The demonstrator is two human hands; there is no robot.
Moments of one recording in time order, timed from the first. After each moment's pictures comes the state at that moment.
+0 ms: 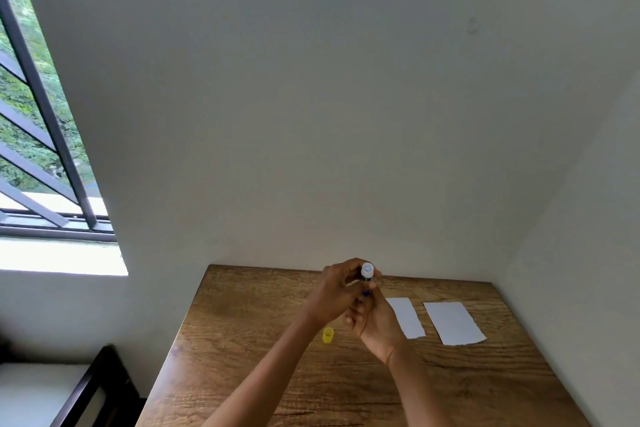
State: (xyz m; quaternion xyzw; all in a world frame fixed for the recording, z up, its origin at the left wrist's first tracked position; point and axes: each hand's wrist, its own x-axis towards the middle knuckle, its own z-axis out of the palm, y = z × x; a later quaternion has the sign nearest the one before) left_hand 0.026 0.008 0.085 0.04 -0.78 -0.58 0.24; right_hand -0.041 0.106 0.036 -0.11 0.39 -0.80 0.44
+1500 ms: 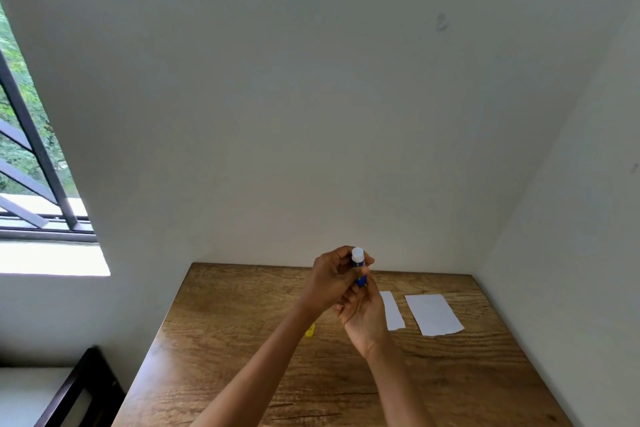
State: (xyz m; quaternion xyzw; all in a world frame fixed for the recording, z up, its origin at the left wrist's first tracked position) left_hand 0.011 0.035 0.099 0.07 -0.73 -0.63 0.25; right_hand -0.035 0.118 0.049 -0.08 0.33 -0.87 0.36
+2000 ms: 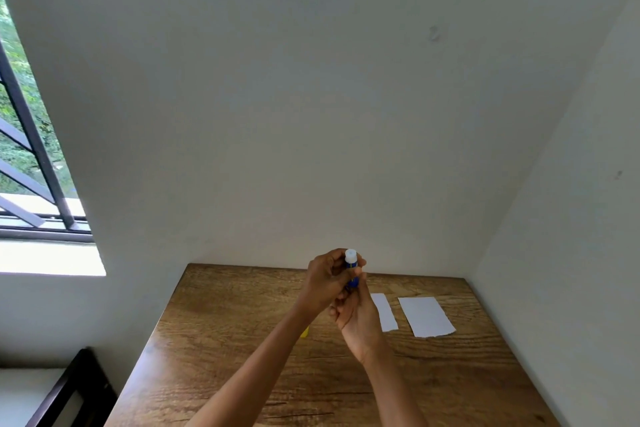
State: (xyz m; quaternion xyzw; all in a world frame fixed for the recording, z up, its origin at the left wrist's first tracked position) left_hand 0.012 0.040 0.100 0.09 -0.72 -0.64 0.27; right_hand -0.031 0.125 0.051 -0.11 0.40 -0.84 0.35
